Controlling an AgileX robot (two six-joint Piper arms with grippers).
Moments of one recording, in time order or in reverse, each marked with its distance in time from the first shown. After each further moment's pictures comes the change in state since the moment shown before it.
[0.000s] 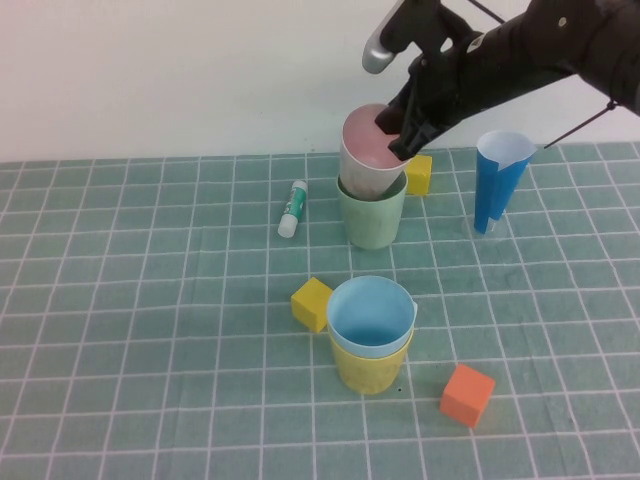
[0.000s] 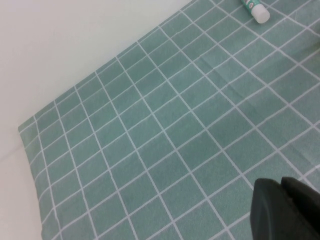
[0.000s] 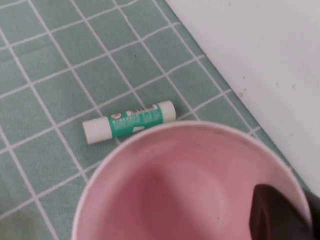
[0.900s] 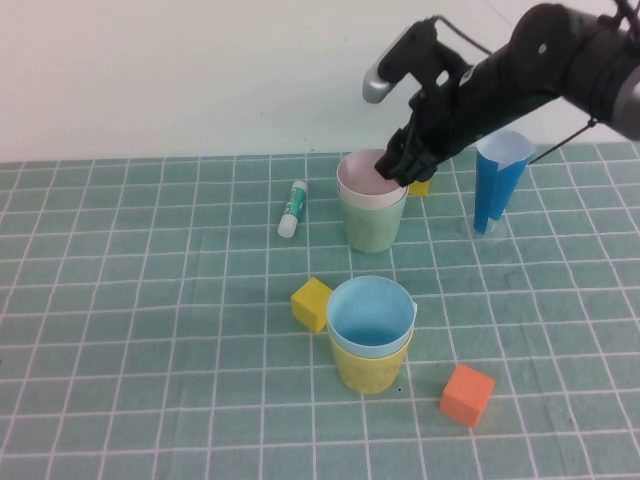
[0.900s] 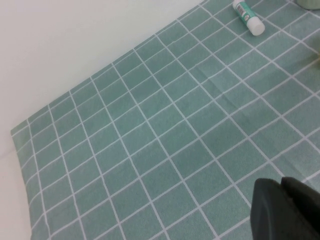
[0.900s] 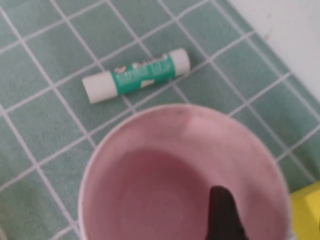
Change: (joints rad) right arm 0.000 0.060 -0.008 -0.067 0.054 0.107; left arm 0.000 0.000 0.000 -0.008 -0.022 -0.027
